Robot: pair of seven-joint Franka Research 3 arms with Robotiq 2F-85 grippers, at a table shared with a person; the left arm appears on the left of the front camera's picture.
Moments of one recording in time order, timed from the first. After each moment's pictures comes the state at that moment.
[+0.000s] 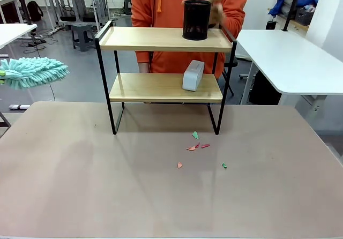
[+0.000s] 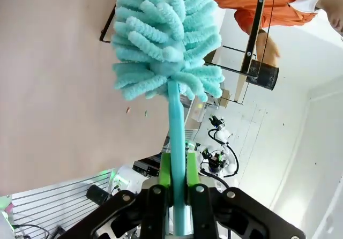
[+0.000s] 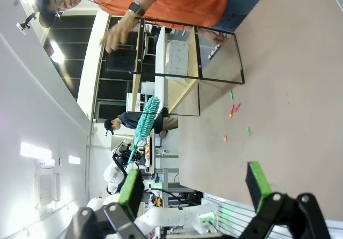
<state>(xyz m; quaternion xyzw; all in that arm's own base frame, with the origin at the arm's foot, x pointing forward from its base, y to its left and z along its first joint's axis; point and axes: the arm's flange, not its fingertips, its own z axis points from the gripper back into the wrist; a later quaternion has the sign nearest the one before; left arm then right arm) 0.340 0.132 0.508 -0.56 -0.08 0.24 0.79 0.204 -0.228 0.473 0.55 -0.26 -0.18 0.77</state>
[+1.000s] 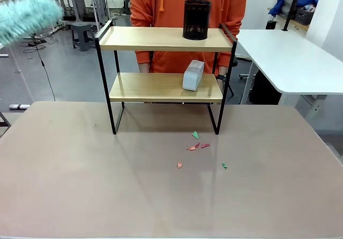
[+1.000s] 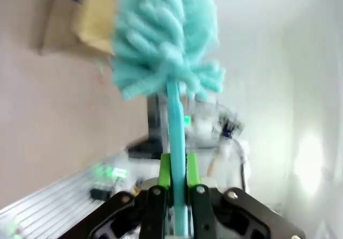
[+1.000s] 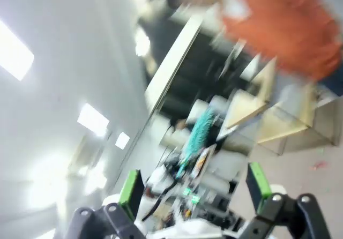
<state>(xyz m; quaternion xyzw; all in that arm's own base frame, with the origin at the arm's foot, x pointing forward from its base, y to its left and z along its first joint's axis) 0.271 0.116 0.609 -0.61 -0.15 0.04 0.77 0.183 -0.223 0.631 0.66 -0.40 -0.03 0.64</state>
